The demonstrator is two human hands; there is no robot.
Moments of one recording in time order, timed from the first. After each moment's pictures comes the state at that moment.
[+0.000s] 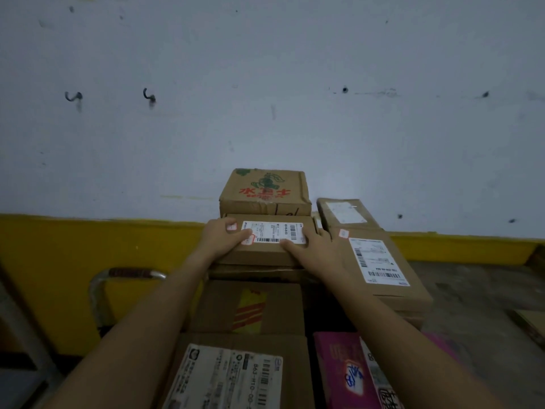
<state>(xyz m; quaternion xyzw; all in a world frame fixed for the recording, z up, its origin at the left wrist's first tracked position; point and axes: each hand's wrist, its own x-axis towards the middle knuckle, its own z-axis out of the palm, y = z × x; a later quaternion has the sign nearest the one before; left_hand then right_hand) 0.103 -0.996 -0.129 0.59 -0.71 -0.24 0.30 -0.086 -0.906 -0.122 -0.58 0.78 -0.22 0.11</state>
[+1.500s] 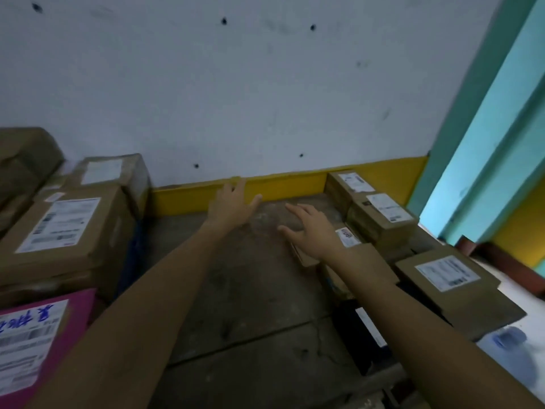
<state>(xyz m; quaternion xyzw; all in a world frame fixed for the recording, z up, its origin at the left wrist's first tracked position) -0.432 -0.811 -0.156 0.45 -0.86 -0.15 0.17 -0.571 -0.676 -0.181 -0.58 0.78 -0.23 0.04</state>
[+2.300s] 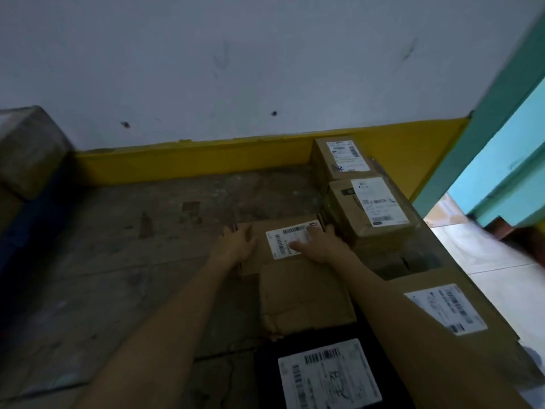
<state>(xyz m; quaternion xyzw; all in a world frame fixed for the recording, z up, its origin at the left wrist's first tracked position) -0.611 -0.804 -0.325 0.55 -0.78 -0.29 -0.04 -0.794 -0.709 -0.306 -0.46 0.84 -0.03 0.29</state>
